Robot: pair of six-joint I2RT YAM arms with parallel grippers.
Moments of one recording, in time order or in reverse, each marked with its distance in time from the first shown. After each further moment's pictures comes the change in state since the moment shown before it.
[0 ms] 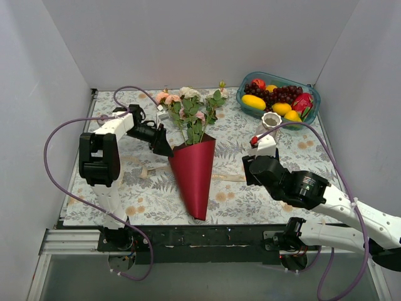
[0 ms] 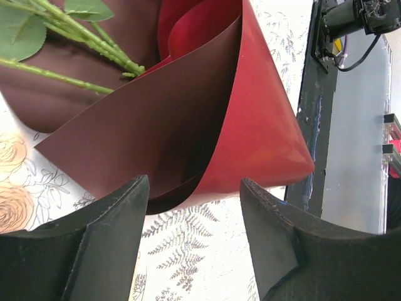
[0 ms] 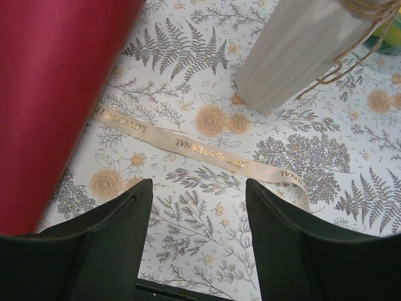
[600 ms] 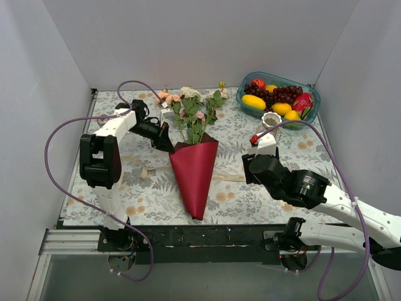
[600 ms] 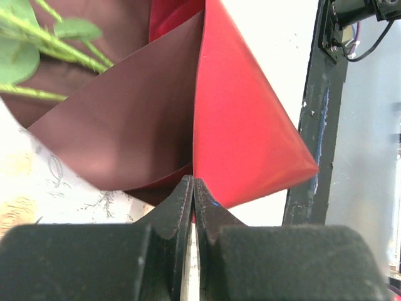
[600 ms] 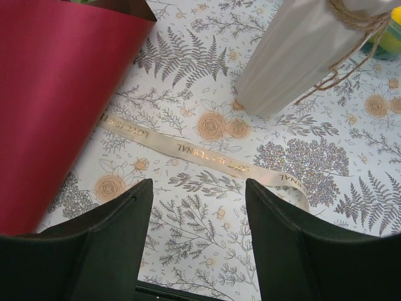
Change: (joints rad) left arm -0.052 -0.015 0.029 -0.032 -0.044 0.013; right arm 0.011 0.017 0.028 -0.002 0.013 0.002
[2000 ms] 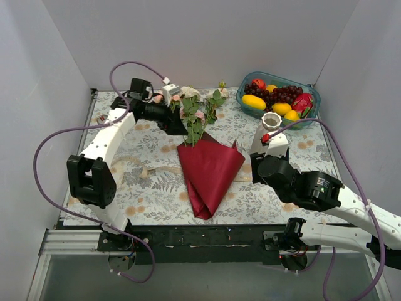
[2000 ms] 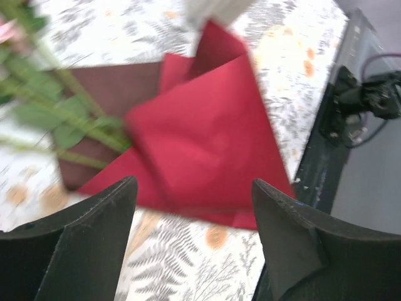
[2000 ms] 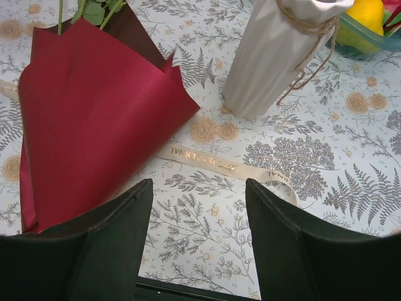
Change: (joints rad) left arm -0.164 -0.243 0.111 0.323 -0.141 -0.582; right arm 0.049 -0.046 0.069 -0.112 0.082 0.072
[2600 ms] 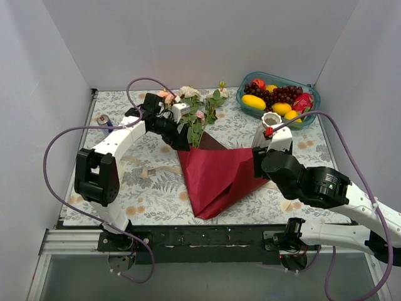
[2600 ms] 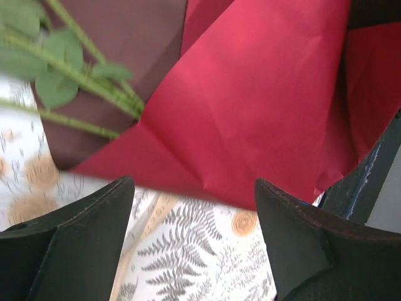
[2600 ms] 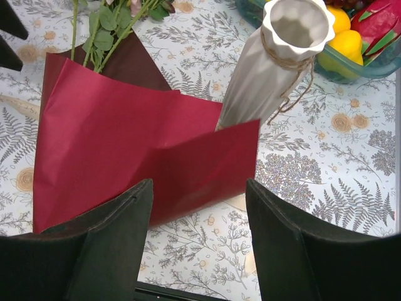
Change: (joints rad) left arm 0.005 0.021 -0.235 0.067 -0.174 0.076; right arm 0.018 0.038 0.129 -0.040 0.038 -0.044
